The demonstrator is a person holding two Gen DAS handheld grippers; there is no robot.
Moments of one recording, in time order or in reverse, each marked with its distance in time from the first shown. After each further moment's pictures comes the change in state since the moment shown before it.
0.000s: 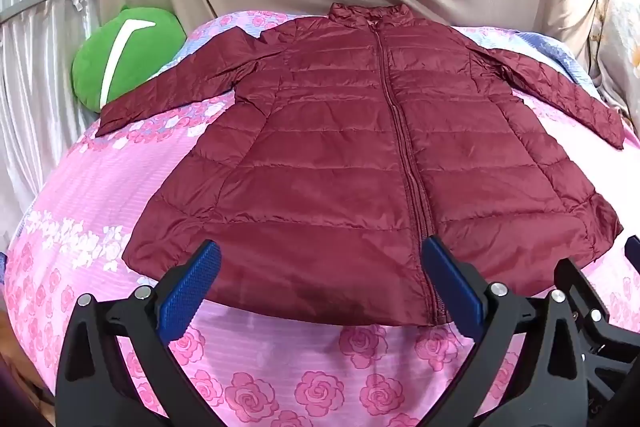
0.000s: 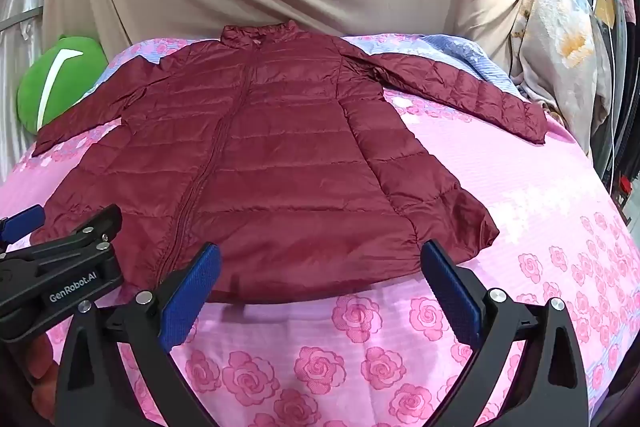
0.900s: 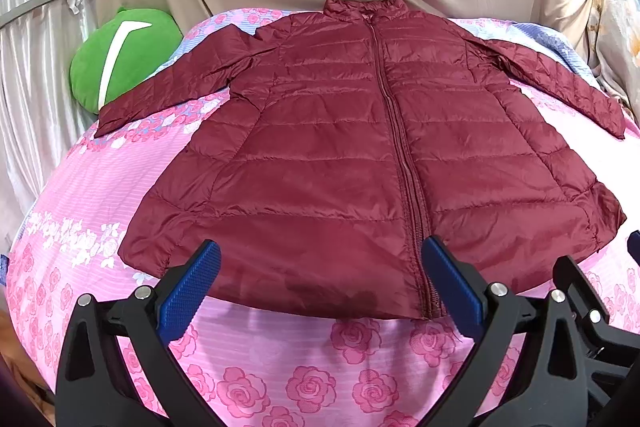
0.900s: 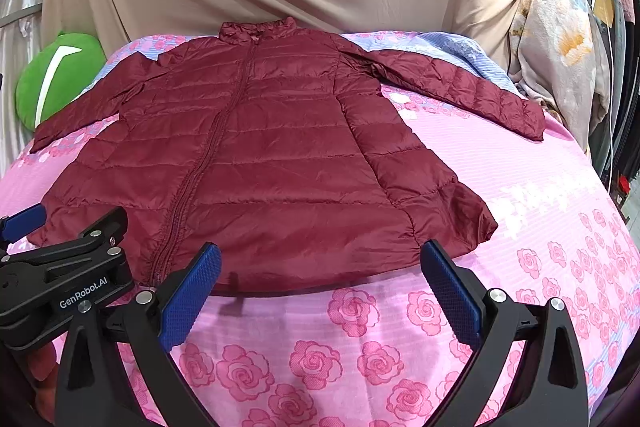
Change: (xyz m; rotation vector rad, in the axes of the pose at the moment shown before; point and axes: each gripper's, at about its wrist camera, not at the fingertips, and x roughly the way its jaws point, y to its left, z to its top) left arm 0.002 -0.011 -0.009 0.039 0.002 0.019; right arm 0.002 -0.001 -0.008 -0.008 0.009 -0.010
